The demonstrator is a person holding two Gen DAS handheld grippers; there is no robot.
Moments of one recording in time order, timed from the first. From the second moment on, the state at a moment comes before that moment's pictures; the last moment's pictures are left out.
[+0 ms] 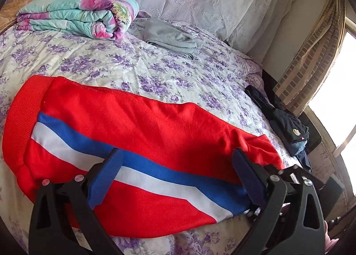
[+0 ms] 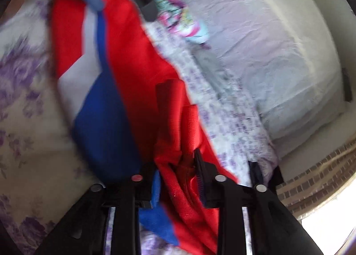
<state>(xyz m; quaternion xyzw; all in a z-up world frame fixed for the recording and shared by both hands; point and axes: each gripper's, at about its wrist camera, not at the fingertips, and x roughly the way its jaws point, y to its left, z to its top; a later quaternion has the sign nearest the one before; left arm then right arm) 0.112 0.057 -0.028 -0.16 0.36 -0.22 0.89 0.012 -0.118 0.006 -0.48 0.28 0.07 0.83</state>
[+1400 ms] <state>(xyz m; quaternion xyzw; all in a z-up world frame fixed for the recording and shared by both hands) 0.108 0.046 -0.020 -0.12 0.34 -0.21 0.91 0.017 -0.181 0.081 -0.11 0.32 0.21 0.92</state>
